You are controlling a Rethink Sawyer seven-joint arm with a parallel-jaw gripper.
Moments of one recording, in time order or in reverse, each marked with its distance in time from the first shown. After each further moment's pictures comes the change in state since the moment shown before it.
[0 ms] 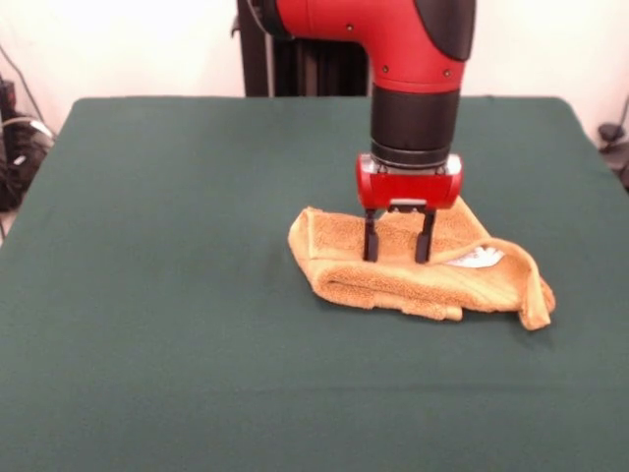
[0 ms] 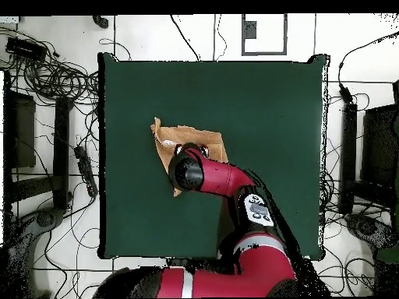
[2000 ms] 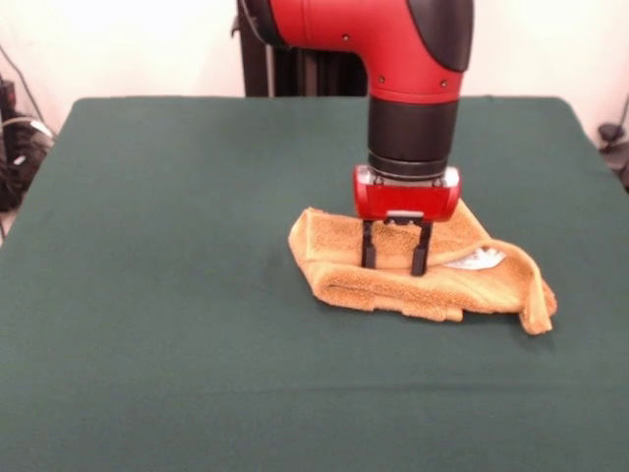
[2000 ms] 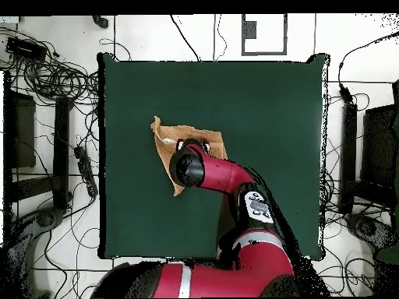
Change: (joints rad) arm 0.016 0.021 -0.018 -0.031 0.033 -0.020 0.000
